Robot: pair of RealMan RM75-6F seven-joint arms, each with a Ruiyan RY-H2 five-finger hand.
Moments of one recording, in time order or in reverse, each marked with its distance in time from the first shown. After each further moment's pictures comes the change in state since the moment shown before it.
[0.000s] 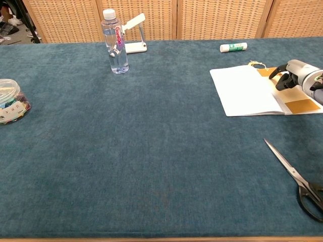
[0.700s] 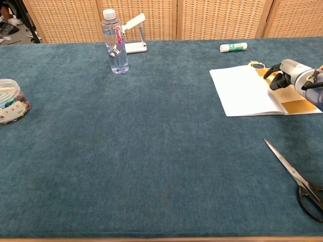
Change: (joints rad) left arm -0.001 0.001 0.001 -0.002 0.000 -0.002 -0.001; right arm 0.009 -0.019 0.031 -0.022 0.011 0.018 -0.056
